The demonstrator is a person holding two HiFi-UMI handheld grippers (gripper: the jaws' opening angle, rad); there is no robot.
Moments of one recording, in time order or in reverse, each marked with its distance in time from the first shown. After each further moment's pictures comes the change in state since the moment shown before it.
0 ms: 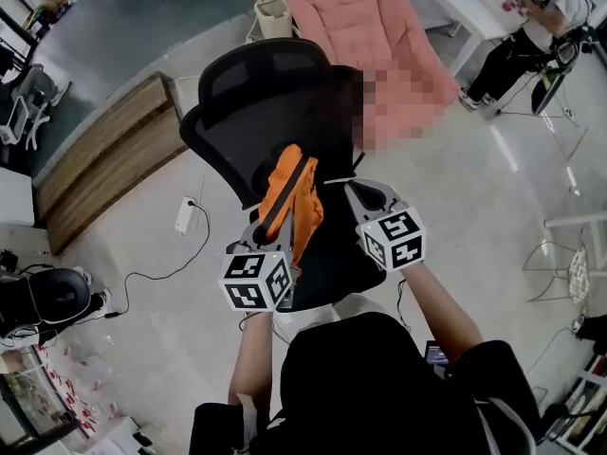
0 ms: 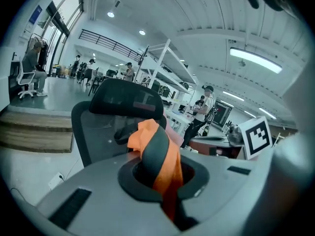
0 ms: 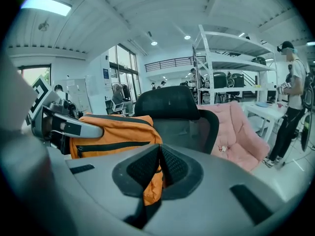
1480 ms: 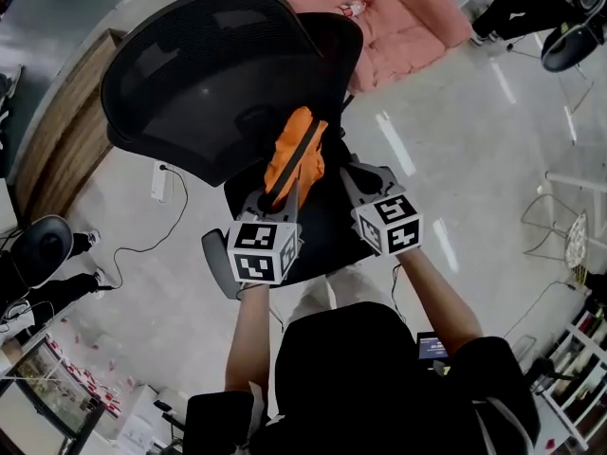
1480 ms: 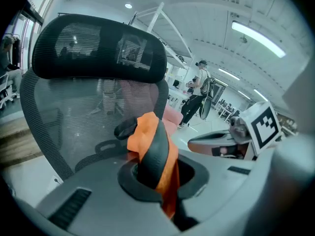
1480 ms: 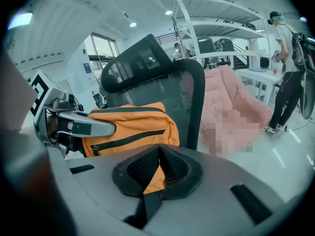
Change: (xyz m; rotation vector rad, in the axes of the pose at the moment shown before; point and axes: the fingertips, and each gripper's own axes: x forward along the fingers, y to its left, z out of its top) left arm 0.169 0.027 -0.071 0.084 0.277 -0.078; right arm 0.090 -0.085 -0.116 0.198 0.238 -0.019
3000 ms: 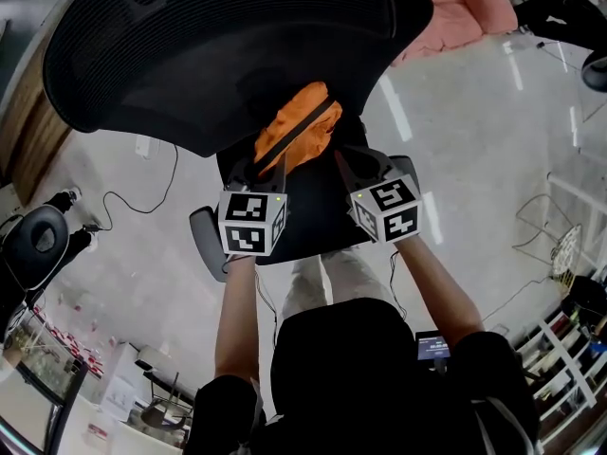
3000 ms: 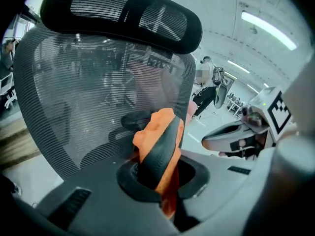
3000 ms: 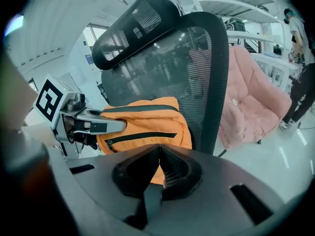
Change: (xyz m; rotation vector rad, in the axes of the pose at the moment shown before) left arm 0.068 0.098 -0.052 -0.012 0.071 0.084; right arm 0.098 -0.001 -0.042 -0.015 0.152 0.089
